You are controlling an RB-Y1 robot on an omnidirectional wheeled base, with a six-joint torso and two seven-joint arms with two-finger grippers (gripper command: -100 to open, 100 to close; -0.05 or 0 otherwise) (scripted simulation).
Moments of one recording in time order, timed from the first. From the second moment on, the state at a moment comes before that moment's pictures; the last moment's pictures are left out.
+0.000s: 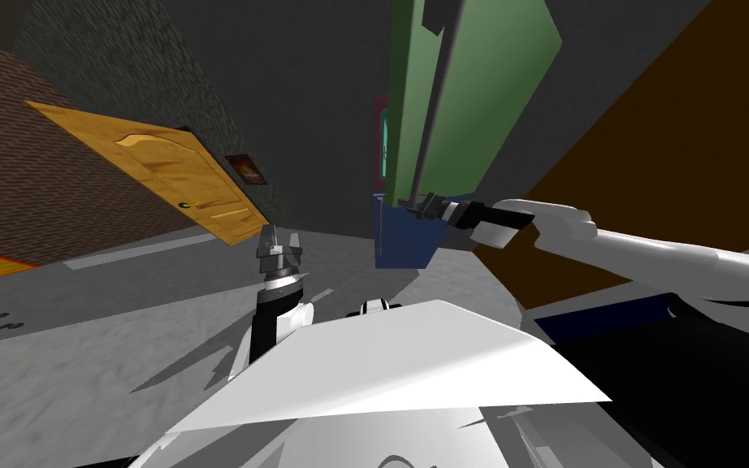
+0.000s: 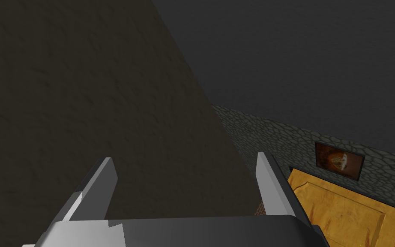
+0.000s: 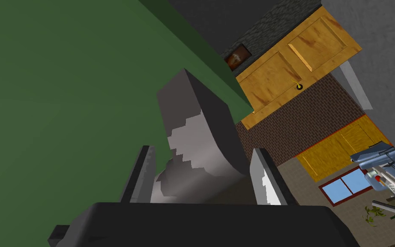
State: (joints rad) left arm 0.46 0.00 0.00 -2.39 -0.09 -0.37 0.07; right arm 0.16 -1.52 -0.20 -2.26 -0.56 0.08 1.35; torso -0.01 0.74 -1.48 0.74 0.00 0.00
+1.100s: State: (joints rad) left arm 0.46 0.00 0.00 -2.39 -0.09 -0.37 0.07; right arm 0.21 -1.58 -0.22 -2.45 -0.64 -0.03 1.39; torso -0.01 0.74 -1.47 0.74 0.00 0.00
